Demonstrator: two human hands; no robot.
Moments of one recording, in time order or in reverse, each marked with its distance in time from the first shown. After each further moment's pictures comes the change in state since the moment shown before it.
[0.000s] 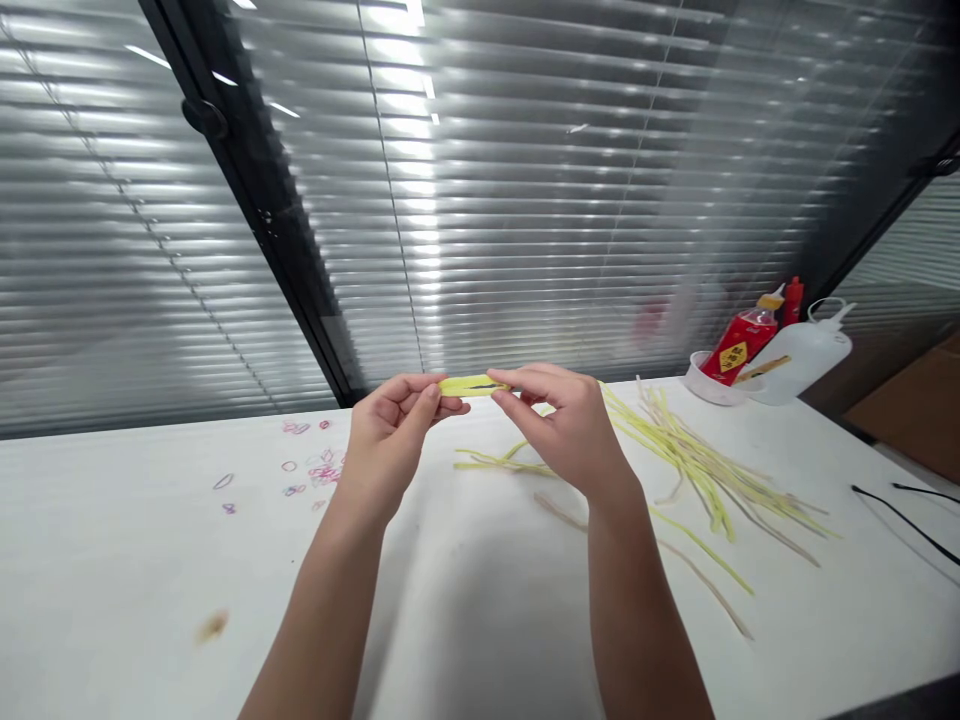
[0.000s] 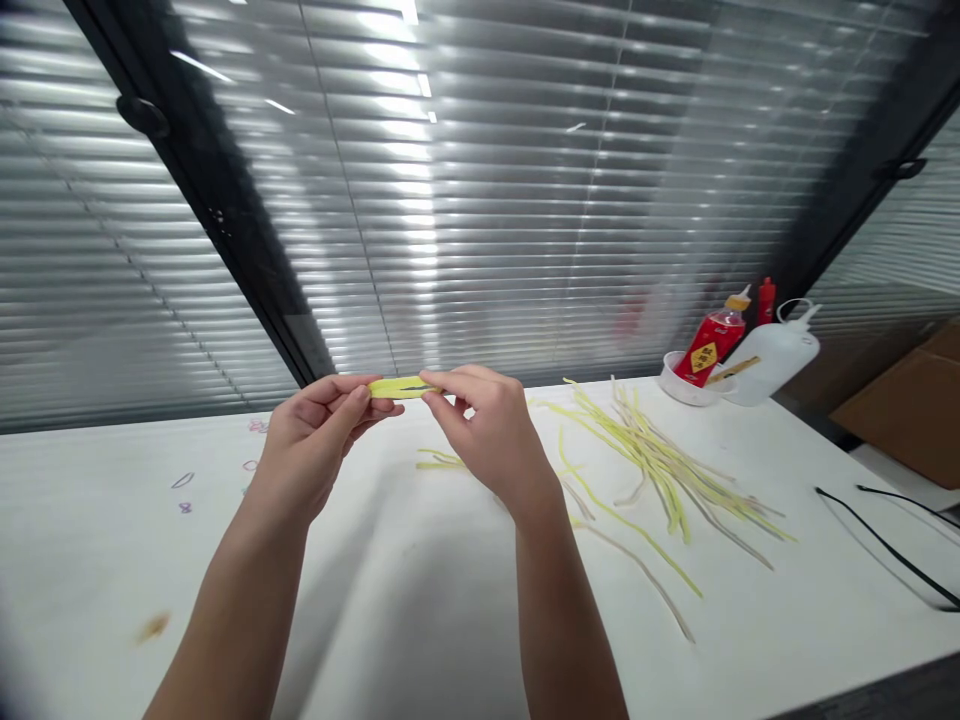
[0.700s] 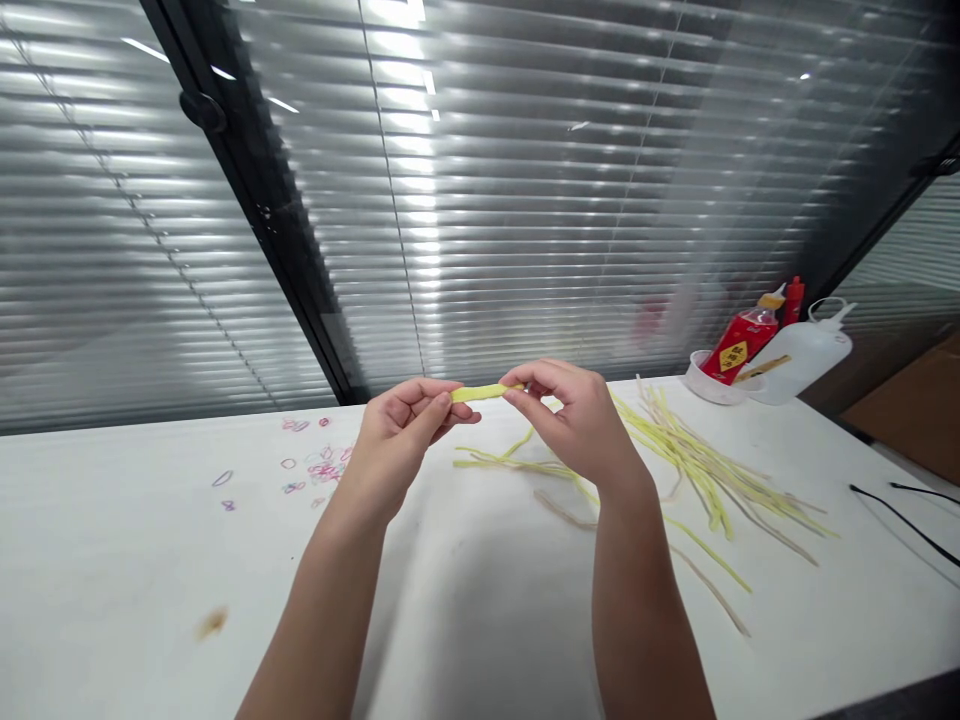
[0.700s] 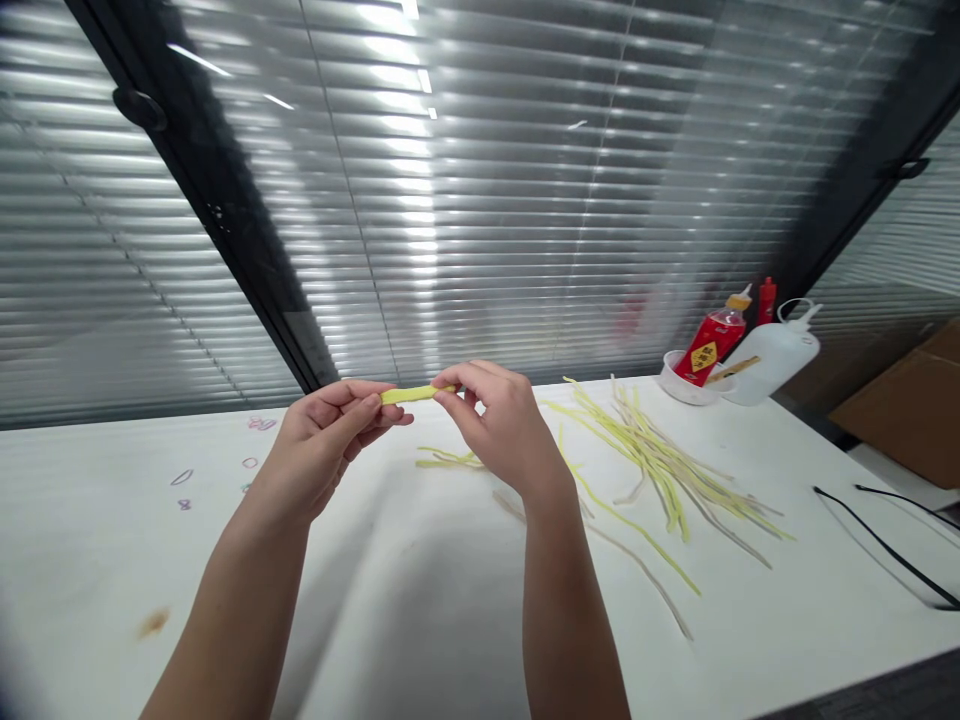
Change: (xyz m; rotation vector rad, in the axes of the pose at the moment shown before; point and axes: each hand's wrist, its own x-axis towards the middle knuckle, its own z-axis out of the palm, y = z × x) left_hand 0.002 -0.001 -0.005 0.018 -0.162 -0.073; right_hand 0.002 0.001 -0.013 -0.032 -0.069 0.034
